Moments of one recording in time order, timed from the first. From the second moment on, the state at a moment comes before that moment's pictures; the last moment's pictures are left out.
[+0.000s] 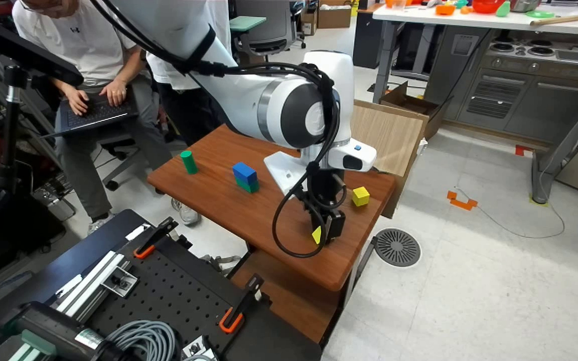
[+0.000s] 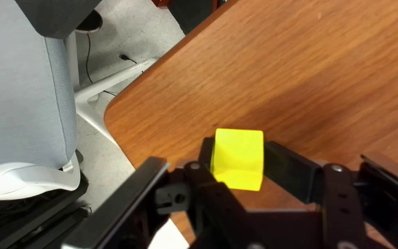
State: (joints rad) arm 0.00 0.59 -0.25 -2.02 -0.12 2.37 0.47
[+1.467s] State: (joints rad) arm 0.01 0.08 -0.11 -2.39 -0.10 2.47 0.22
